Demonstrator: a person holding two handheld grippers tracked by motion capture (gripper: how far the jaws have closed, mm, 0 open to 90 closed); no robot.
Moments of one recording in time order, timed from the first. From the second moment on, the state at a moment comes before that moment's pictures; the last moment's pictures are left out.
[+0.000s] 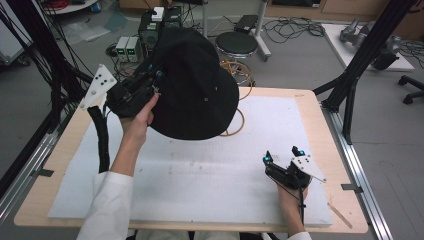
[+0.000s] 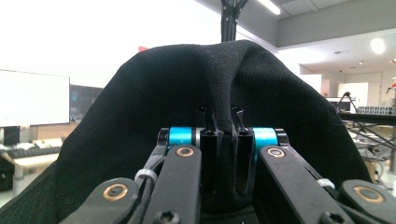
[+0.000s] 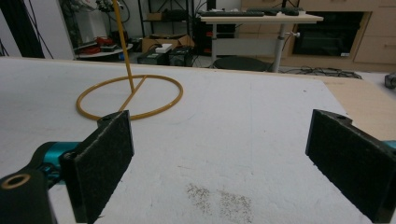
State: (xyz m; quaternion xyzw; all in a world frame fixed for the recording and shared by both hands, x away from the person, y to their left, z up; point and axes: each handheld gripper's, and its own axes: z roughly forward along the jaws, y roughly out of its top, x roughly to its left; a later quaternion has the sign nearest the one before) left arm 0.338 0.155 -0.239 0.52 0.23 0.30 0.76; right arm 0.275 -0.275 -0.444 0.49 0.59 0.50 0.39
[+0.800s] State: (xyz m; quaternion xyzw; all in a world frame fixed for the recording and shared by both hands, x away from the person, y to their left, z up) left arm 0.399 0.081 -0.222 0.52 0.24 0.30 0.77; right arm 0.274 -0.278 -0.442 0.50 0.58 0.51 0.39
